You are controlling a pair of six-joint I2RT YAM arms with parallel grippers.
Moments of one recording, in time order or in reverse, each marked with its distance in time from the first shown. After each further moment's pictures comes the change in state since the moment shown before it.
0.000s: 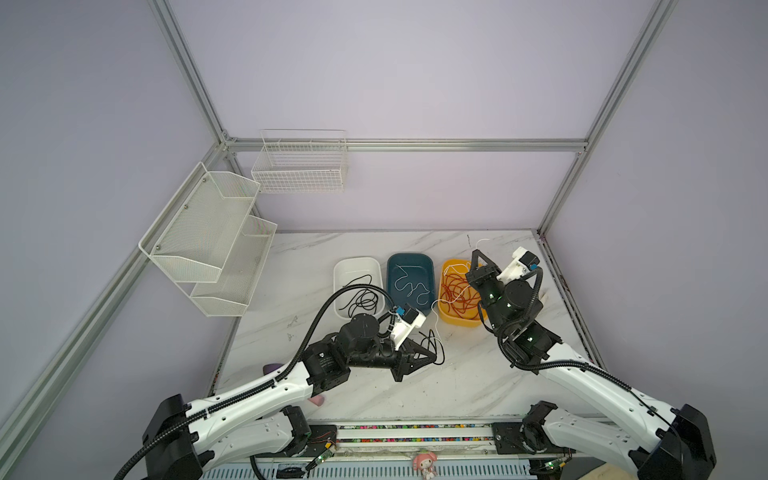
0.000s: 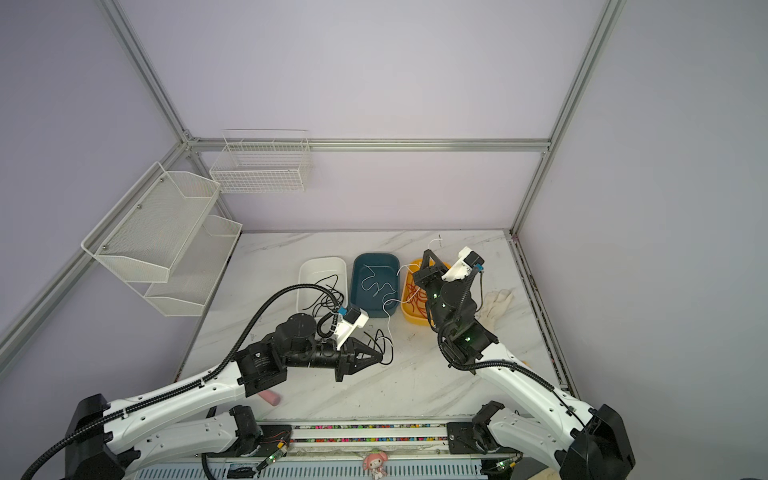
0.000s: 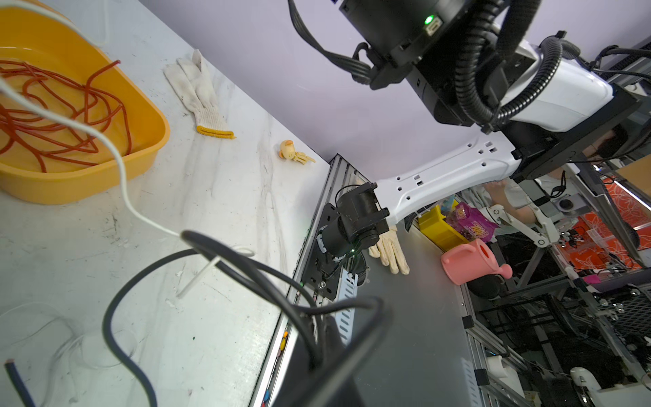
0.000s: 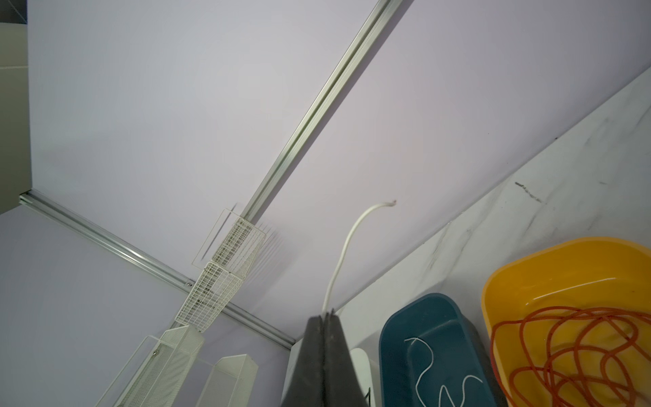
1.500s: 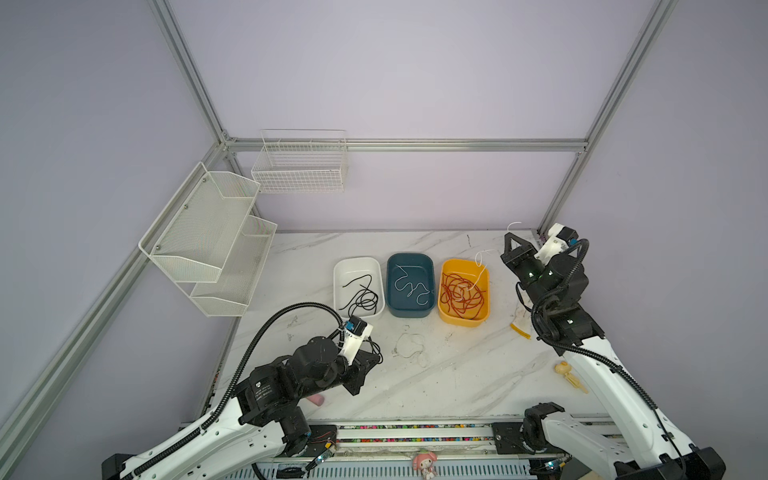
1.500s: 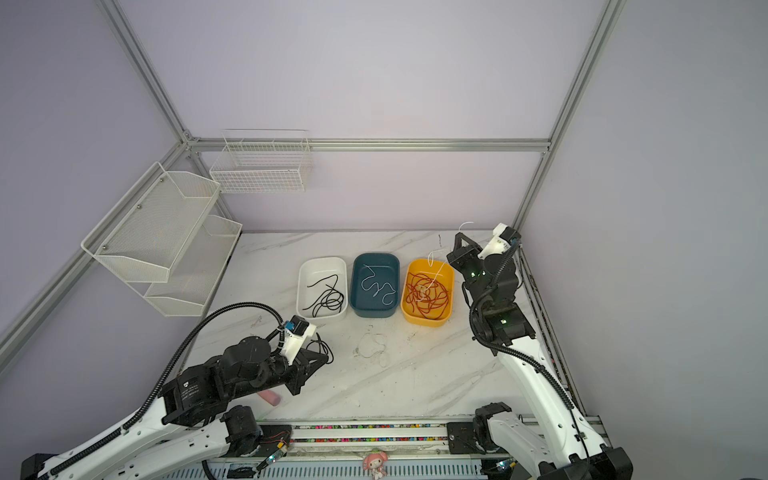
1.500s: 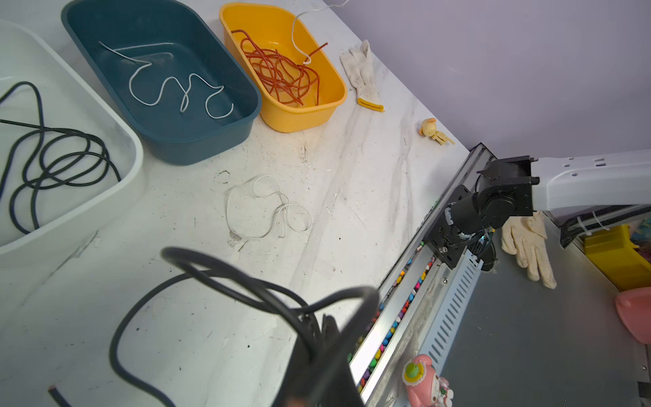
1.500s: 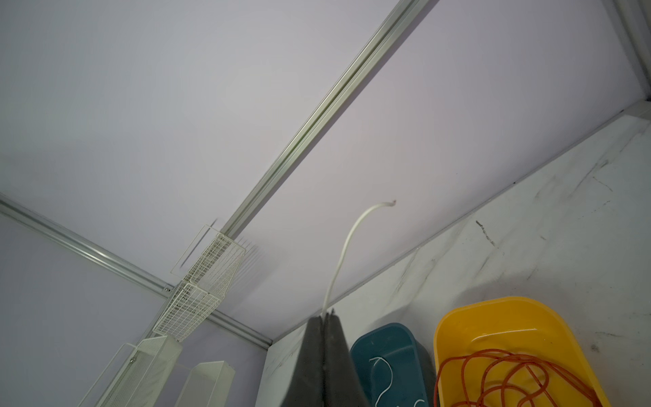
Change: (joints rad) left arm 0.000 -0.395 0.003 -0.626 -0.479 0.092; right arm -0.357 -0.035 0.204 -0.286 -0.448 -0.040
